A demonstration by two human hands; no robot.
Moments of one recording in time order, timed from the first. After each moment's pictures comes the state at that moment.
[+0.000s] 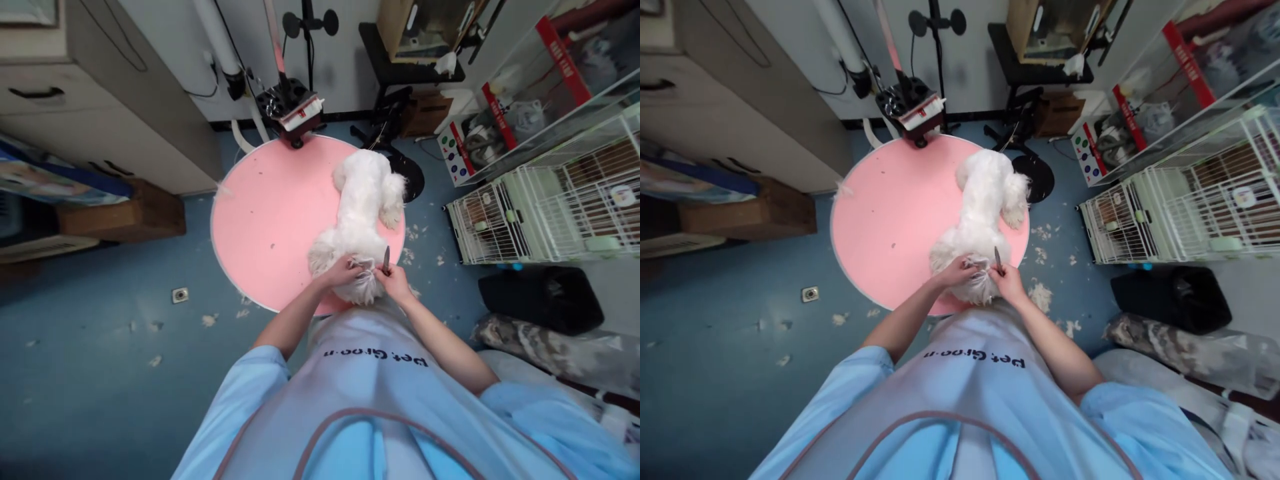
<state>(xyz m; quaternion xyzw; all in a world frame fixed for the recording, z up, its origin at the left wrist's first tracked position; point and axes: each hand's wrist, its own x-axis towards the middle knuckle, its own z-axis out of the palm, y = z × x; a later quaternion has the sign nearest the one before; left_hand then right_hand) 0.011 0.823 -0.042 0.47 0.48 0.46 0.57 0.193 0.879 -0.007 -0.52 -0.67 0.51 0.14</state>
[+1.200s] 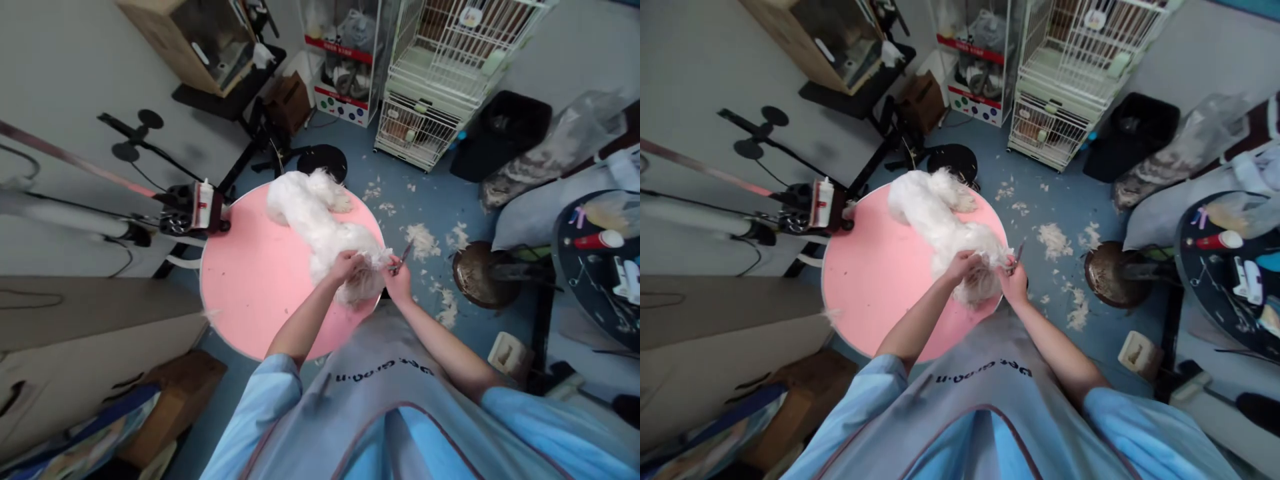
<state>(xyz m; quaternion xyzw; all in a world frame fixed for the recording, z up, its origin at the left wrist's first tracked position) -0.007 0.860 -0.030 0.48 0.46 0.21 0.72 0.132 0.756 -0.067 -0.76 -0.32 0.30 0.48</state>
